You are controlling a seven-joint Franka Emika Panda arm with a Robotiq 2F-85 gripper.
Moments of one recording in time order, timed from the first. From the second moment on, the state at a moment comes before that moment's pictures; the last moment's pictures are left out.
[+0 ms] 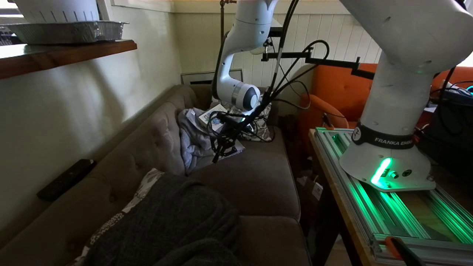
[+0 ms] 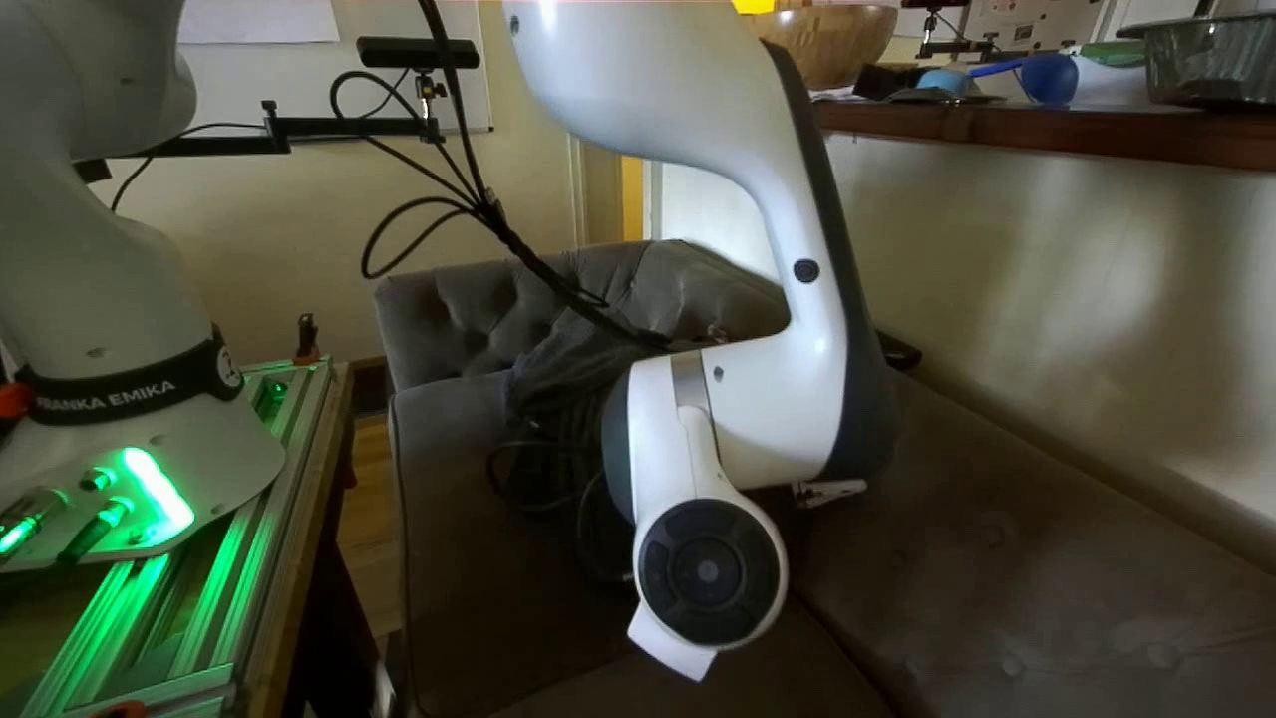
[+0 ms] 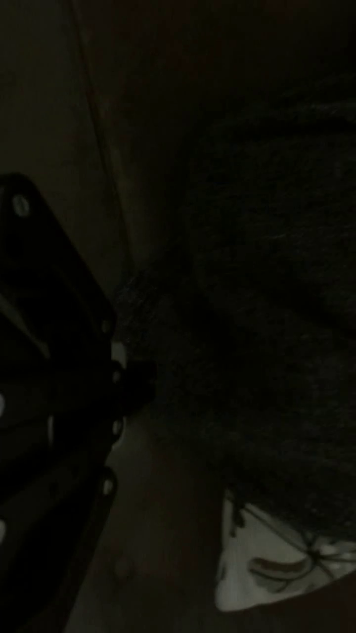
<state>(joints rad) -0.38 0.85 -0.17 -2.08 1.46 2.22 -0.14</state>
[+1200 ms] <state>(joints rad) -0.22 1.17 -0.18 -1.75 1.27 2.21 0.18</state>
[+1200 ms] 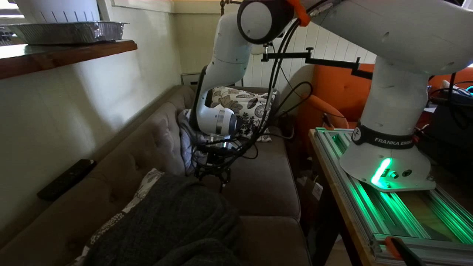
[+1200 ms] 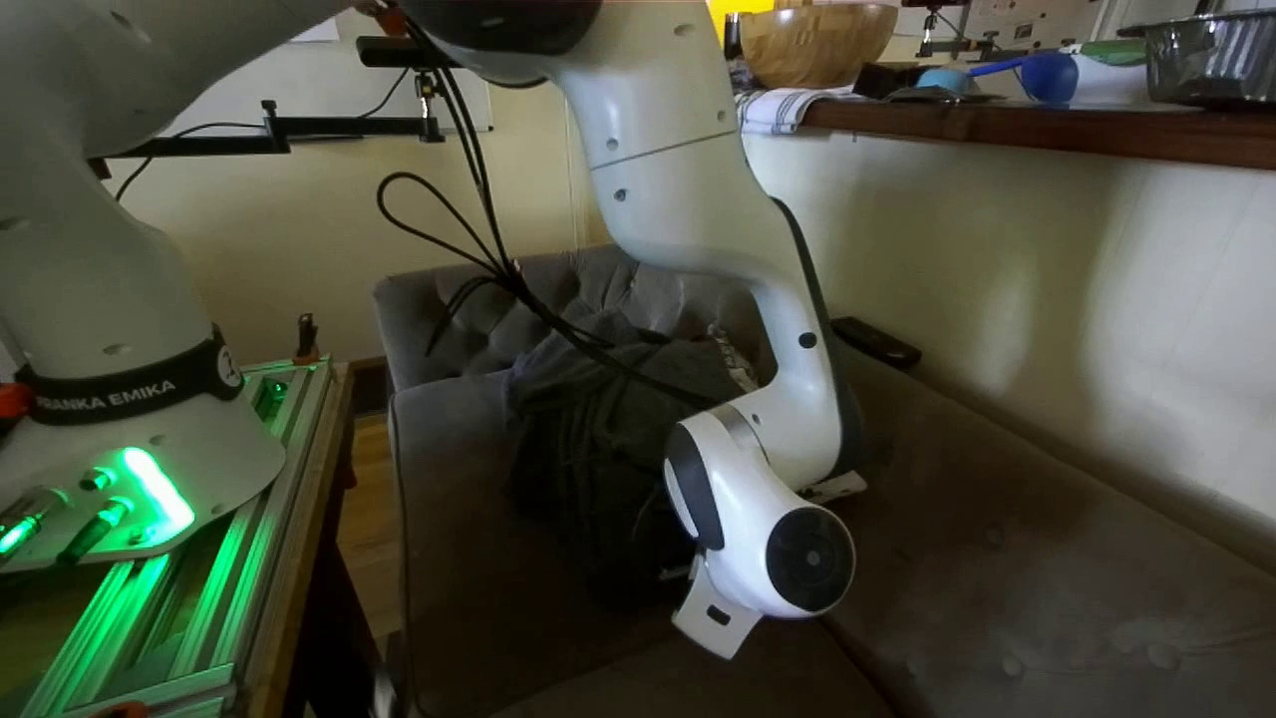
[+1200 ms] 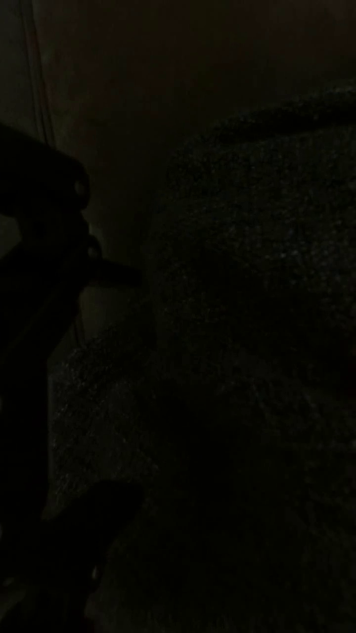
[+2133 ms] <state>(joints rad) -0.21 1.42 -0.12 -1.42 1.16 2.03 0.28</state>
